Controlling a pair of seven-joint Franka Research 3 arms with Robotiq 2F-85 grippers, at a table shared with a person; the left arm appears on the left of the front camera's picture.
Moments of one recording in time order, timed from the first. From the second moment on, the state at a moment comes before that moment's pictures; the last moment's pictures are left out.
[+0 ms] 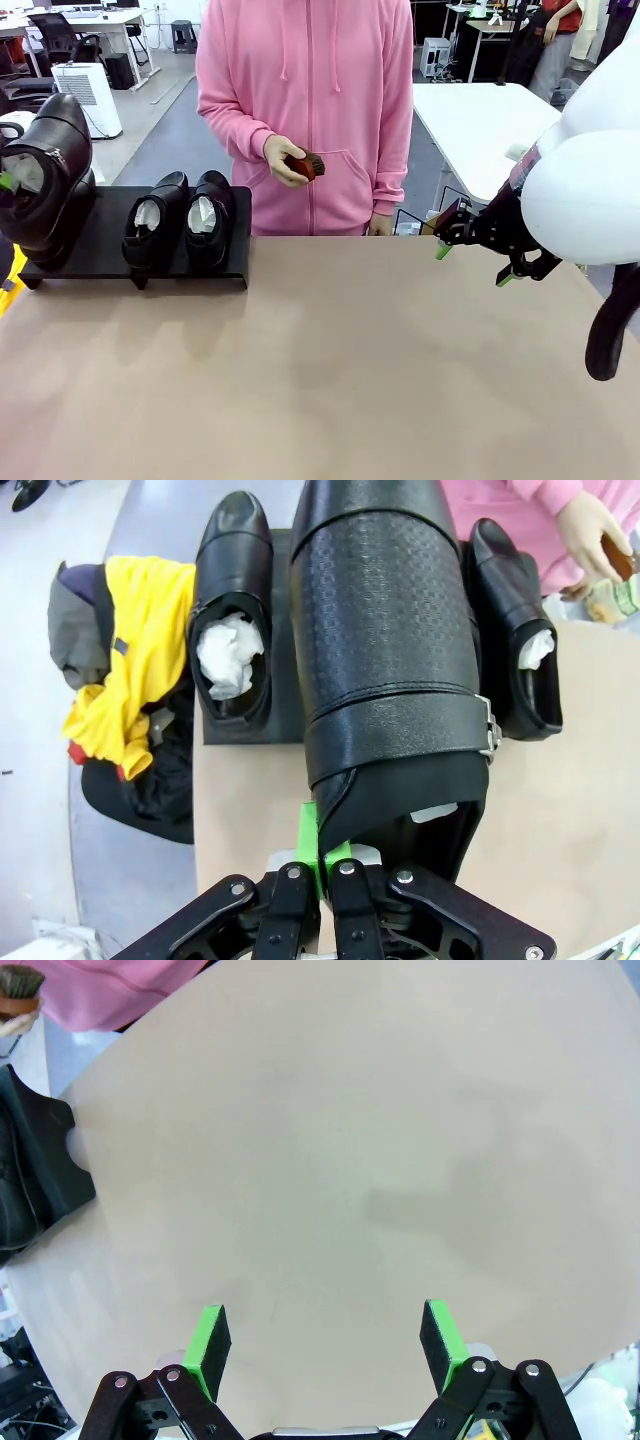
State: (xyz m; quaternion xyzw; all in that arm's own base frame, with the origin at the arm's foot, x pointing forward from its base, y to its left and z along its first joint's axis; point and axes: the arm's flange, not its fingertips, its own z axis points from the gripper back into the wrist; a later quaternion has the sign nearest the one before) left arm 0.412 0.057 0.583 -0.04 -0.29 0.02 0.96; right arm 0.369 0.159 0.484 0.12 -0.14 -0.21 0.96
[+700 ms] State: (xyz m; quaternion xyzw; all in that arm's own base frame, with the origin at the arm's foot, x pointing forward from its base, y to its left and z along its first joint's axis) left arm 0.448 0.063 0.554 -0.04 -0.27 0.02 0.96; right arm 0.369 0.159 0.485 0.12 -0.14 -0.21 0.96
